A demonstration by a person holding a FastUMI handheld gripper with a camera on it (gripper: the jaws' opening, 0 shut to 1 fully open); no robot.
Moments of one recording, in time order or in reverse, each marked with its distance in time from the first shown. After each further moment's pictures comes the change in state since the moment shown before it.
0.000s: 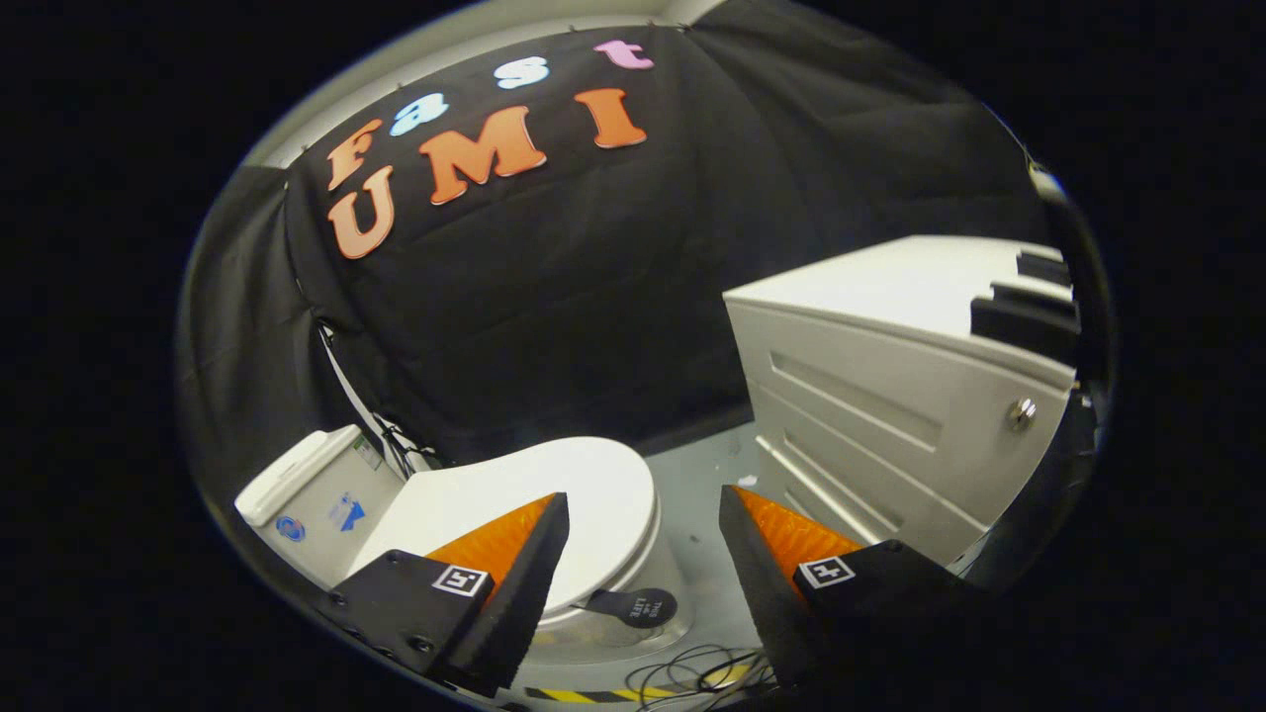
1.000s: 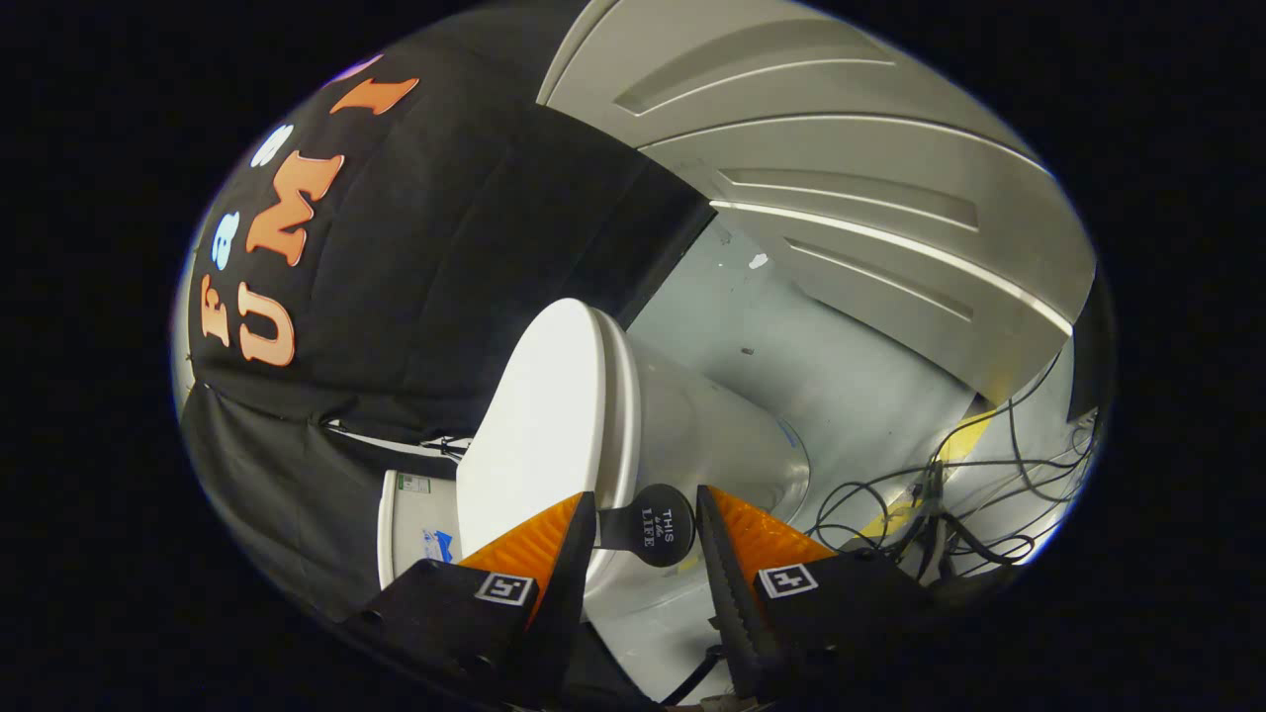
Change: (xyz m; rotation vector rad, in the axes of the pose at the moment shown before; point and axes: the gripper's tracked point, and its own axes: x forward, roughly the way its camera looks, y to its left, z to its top) arm 0.035 -0.003 -0.108 0.622 0.471 0.078
